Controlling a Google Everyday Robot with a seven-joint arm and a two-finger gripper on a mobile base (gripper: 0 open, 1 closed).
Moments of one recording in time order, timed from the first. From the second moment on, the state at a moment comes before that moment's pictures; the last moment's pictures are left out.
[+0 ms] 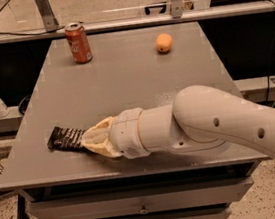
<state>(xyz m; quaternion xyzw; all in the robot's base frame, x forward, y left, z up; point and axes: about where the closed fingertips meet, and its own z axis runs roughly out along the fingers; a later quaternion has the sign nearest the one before) 0.435 0.116 0.837 -0.54 0.63 0.30 0.47</state>
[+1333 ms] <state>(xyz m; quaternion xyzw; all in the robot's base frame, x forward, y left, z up) 0.443 0.104 0.861 -0.53 0.64 0.29 0.47</state>
